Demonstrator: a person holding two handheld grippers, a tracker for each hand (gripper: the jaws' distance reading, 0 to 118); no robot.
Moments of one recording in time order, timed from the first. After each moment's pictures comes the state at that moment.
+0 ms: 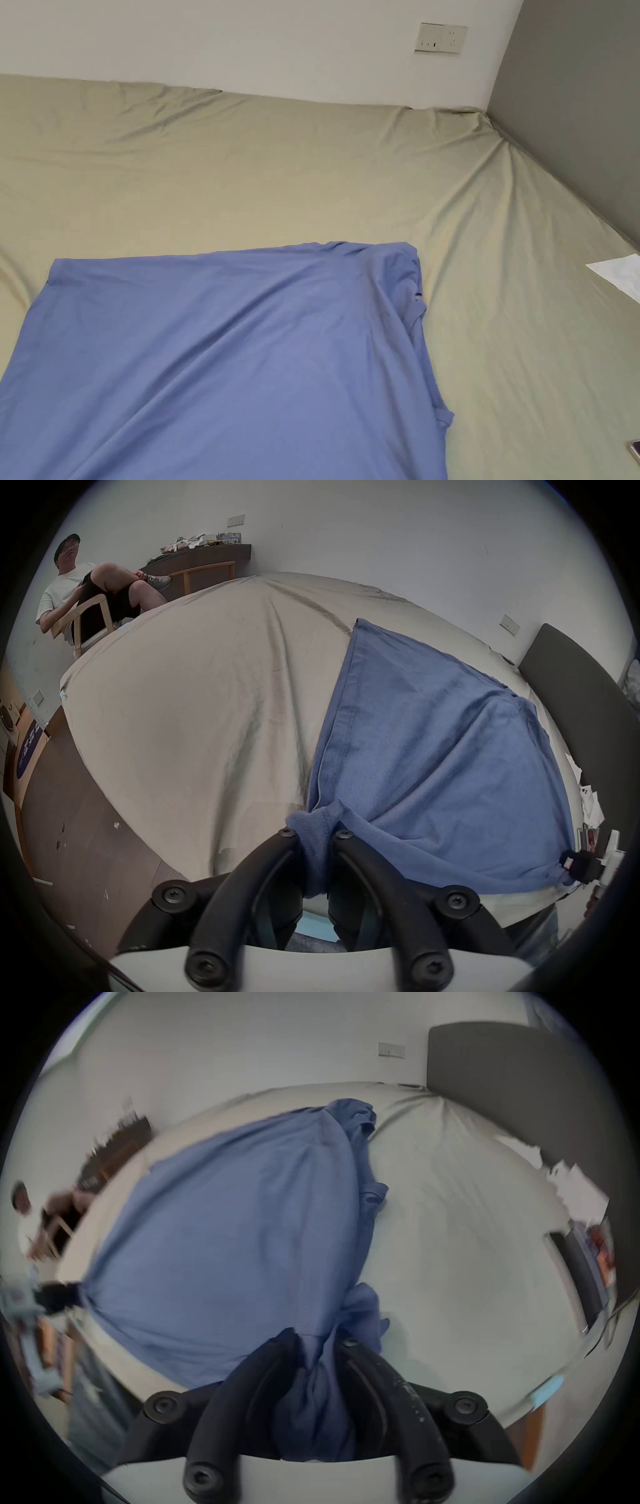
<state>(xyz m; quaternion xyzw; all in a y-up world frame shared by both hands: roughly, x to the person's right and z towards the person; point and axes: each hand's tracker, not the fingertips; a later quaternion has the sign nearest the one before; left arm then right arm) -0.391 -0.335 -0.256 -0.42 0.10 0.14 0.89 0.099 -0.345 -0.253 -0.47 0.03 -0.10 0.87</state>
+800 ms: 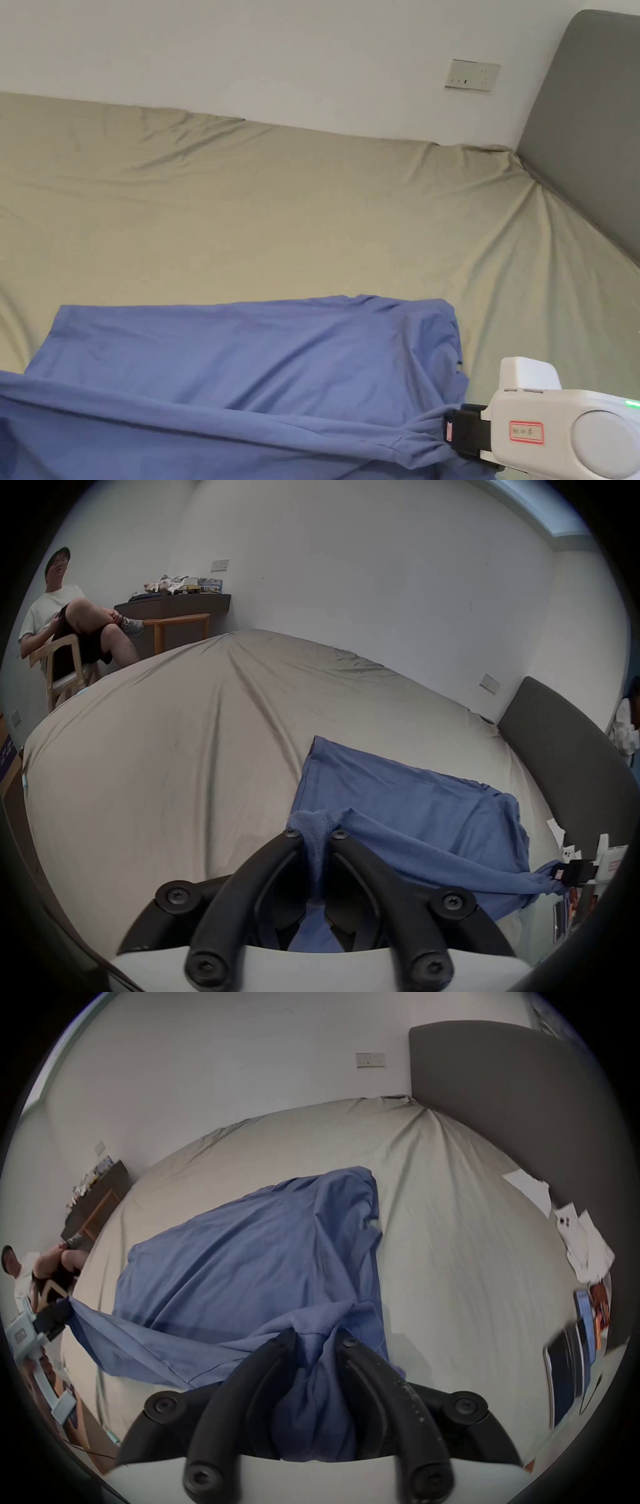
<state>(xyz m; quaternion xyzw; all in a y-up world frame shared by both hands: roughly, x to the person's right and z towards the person) -0.400 -0.272 -0.463 -0.32 0.07 0.14 0.94 0.091 -0.279 -0.478 -0.46 -0.01 -0.07 0.88</state>
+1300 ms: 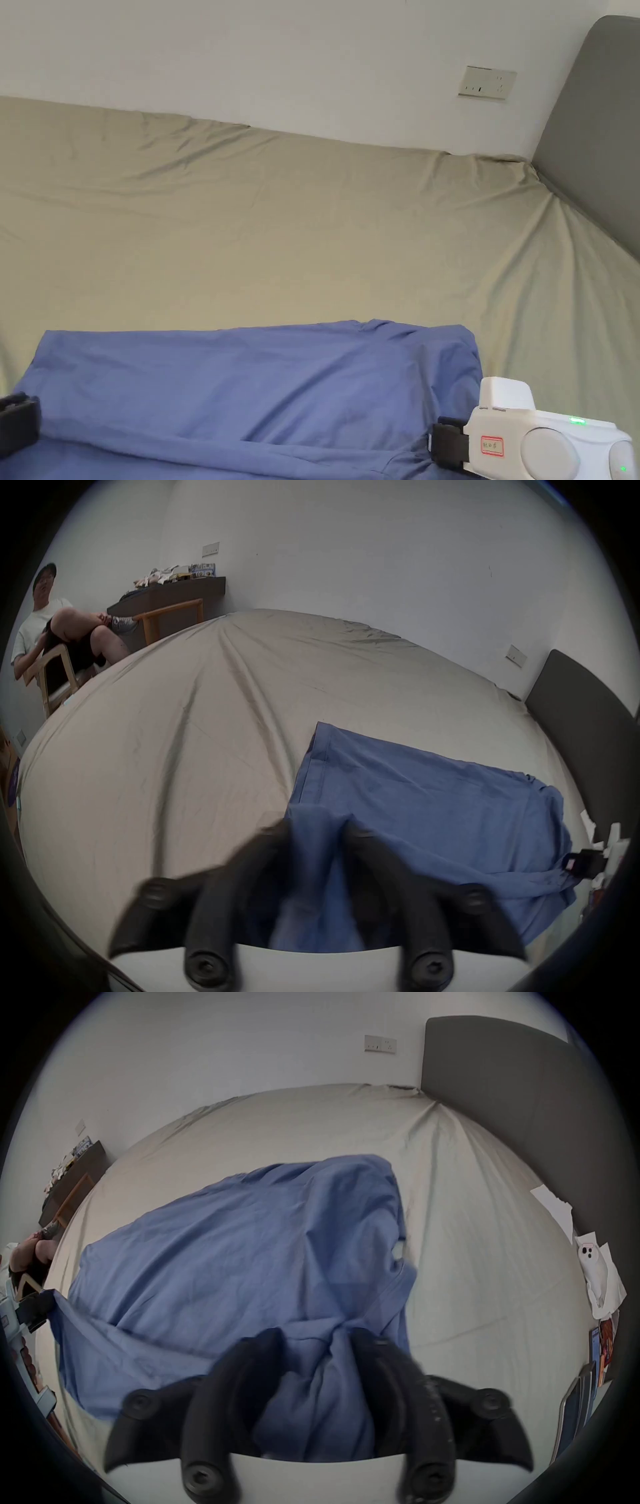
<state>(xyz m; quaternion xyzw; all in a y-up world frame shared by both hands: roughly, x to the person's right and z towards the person) -0.391 -0.327 -0.541 -0.36 0.09 0.09 0.92 0.095 -0.335 -0.550 -0.46 -0.05 -0.03 0.89</state>
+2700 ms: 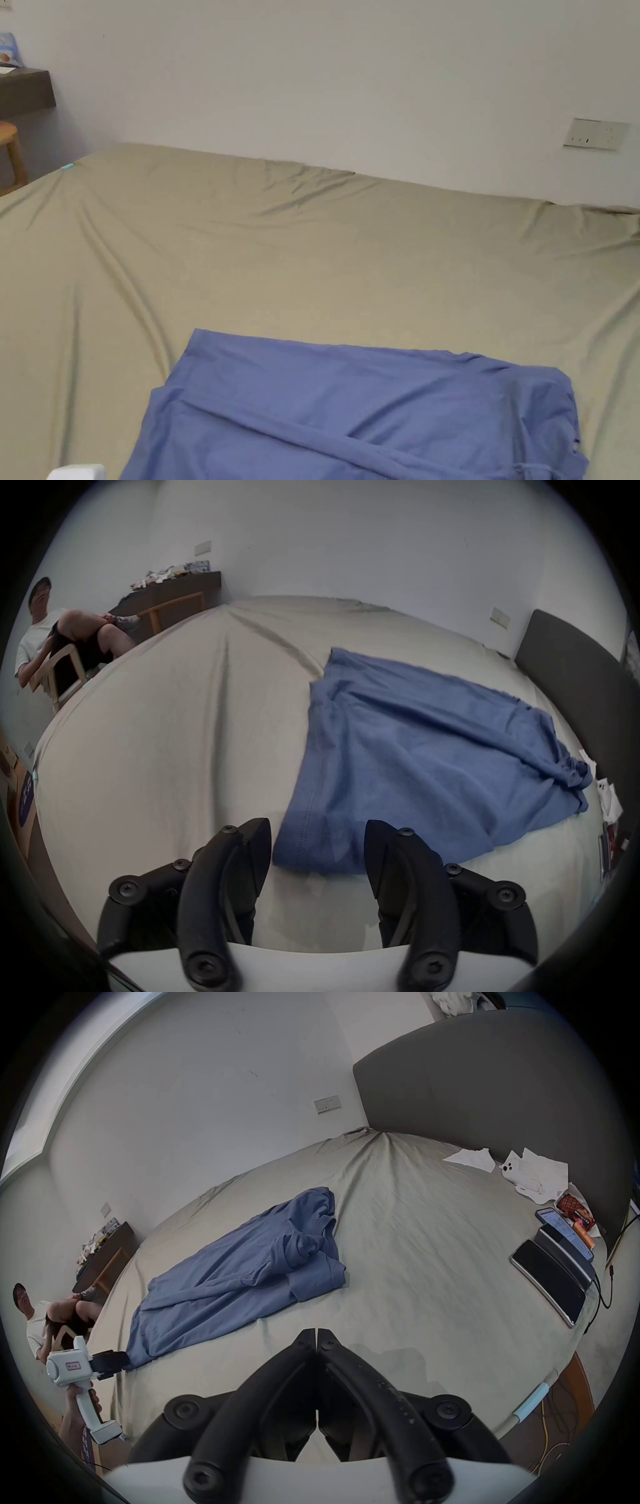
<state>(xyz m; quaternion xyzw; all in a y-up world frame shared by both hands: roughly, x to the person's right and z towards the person) -0.392 -0.365 -0.403 -0.42 0.07 0.06 0.90 0.106 -0.297 -0.277 -0.34 -0.06 -0.18 0.92</state>
